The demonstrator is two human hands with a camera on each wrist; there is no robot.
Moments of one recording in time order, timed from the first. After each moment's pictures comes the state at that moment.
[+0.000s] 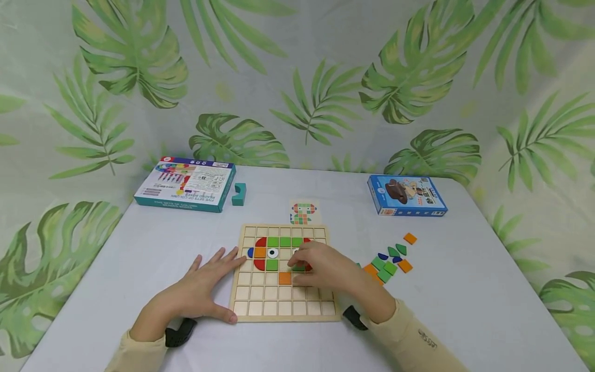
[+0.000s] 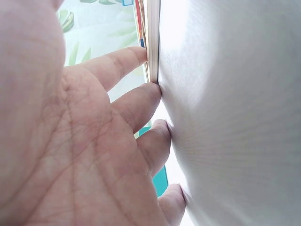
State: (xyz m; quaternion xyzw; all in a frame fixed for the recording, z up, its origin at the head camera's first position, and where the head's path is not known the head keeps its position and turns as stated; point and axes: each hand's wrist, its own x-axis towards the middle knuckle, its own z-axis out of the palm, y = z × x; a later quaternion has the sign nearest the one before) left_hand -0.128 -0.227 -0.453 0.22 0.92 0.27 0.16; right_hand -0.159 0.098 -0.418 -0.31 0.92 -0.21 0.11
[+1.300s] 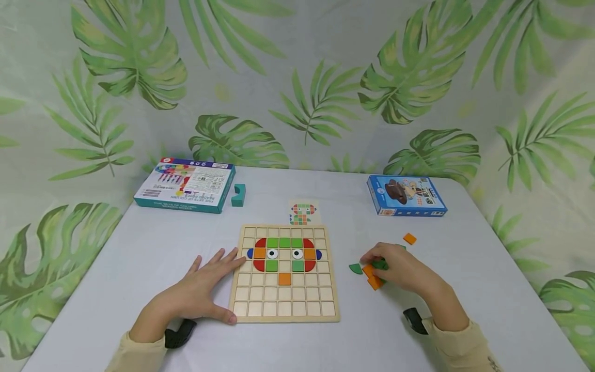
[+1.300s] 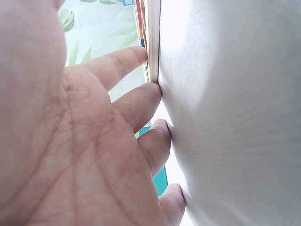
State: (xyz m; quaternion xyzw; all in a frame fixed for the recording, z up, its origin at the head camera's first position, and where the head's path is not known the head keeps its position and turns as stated) left_hand -0.127 -0.227 -0.450 0.22 0.92 0.28 0.16; right_hand -0.155 0.244 -0.425 -0.19 0.95 -0.23 0.12
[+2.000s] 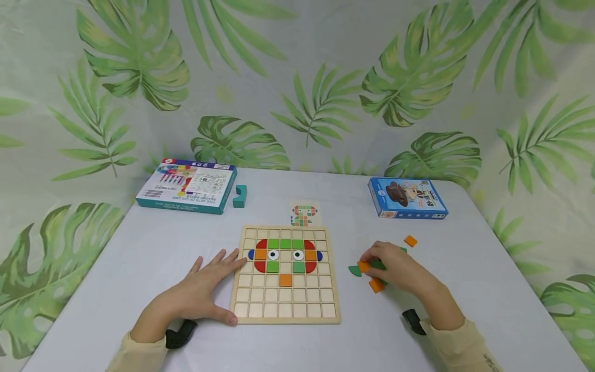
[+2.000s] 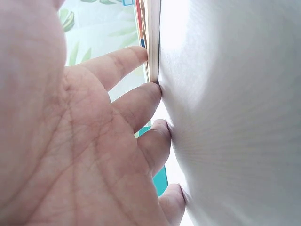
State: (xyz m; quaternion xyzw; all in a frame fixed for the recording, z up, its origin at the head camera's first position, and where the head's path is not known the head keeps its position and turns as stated) left_hand -0.128 -0.229 -0.455 0.22 0.92 0.28 0.16; right_hand -0.162 0.239 -0.433 -0.20 0.96 -0.18 0.10
